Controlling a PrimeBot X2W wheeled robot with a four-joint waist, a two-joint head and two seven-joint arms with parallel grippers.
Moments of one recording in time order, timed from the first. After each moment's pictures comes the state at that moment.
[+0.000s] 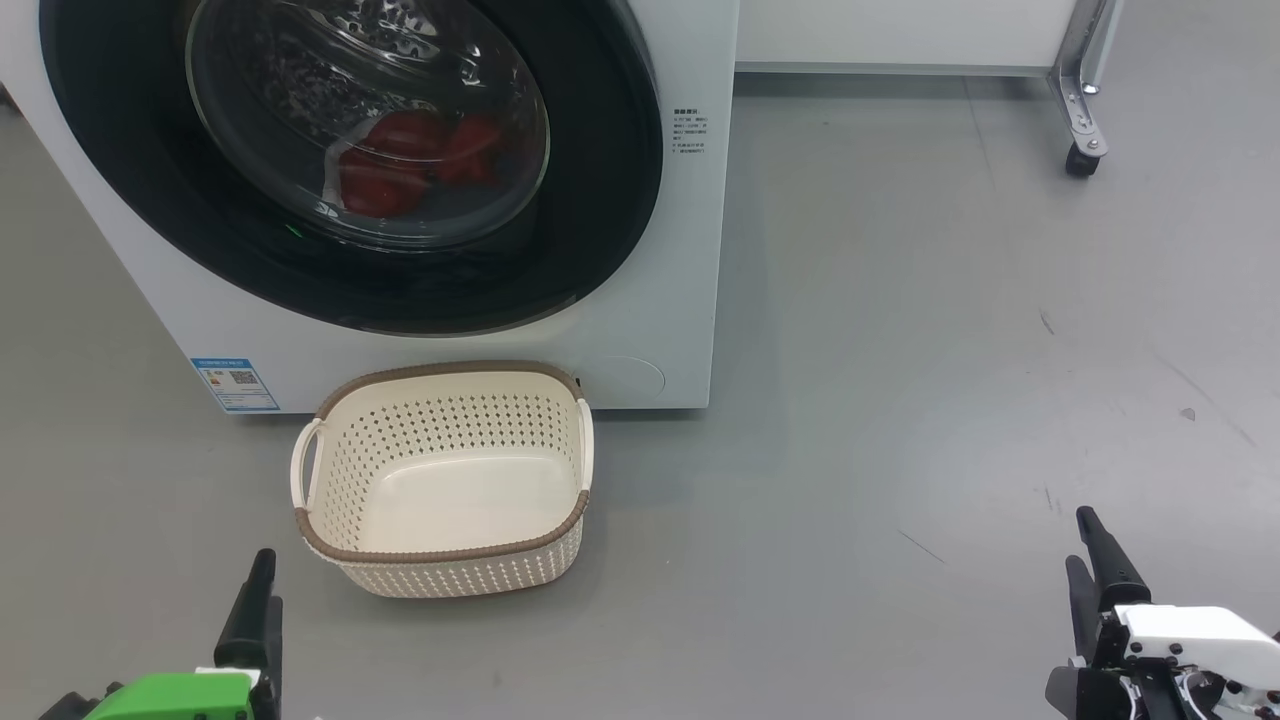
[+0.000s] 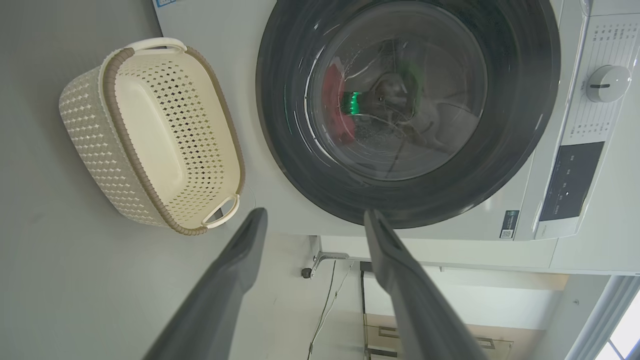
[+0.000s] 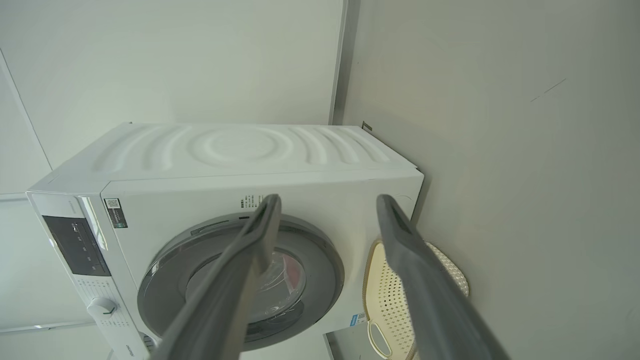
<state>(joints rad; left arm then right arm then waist) 0.00 0.01 0.05 0.32 -1.62 -0.12 0.06 0.00 -0.01 -0.11 0.31 1.57 0.12 0.06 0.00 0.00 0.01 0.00</state>
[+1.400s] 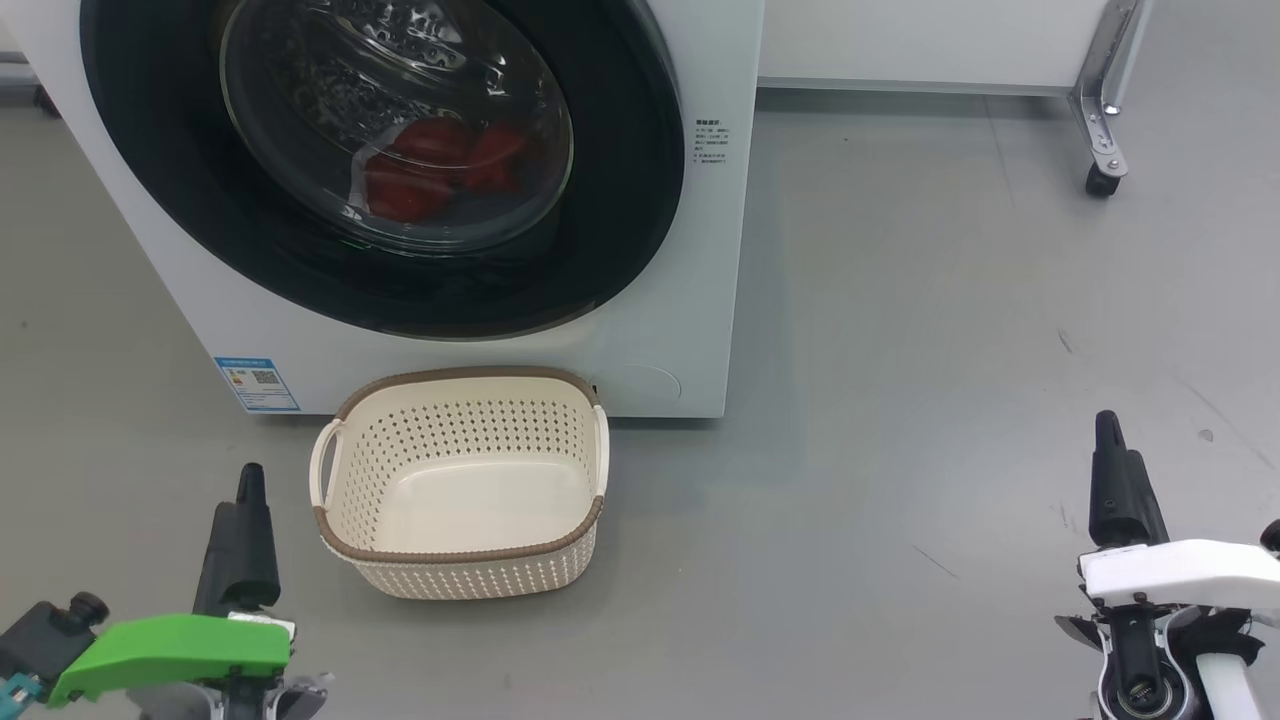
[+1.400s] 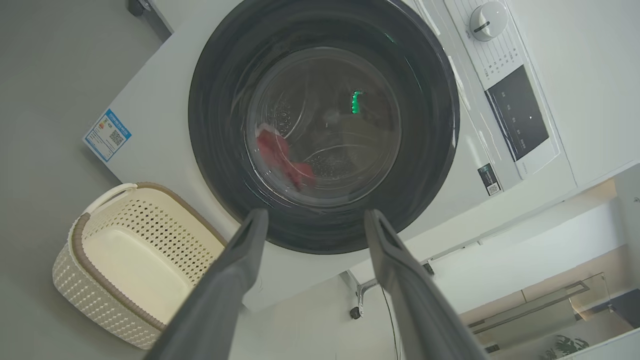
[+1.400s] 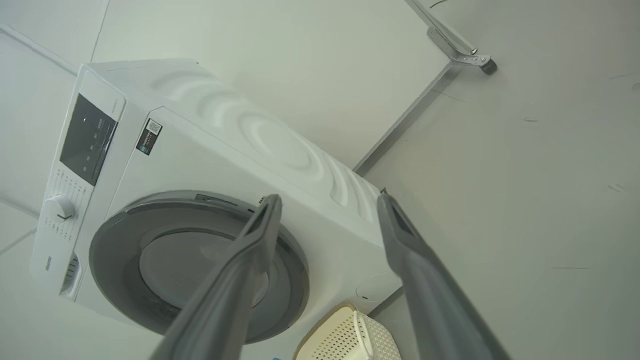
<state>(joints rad) -0.03 0.02 0.01 0.16 -1.19 -0.12 -0.09 -0.01 -0.02 -0.06 0.13 1.07 0.11 -0.08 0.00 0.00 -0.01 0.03</state>
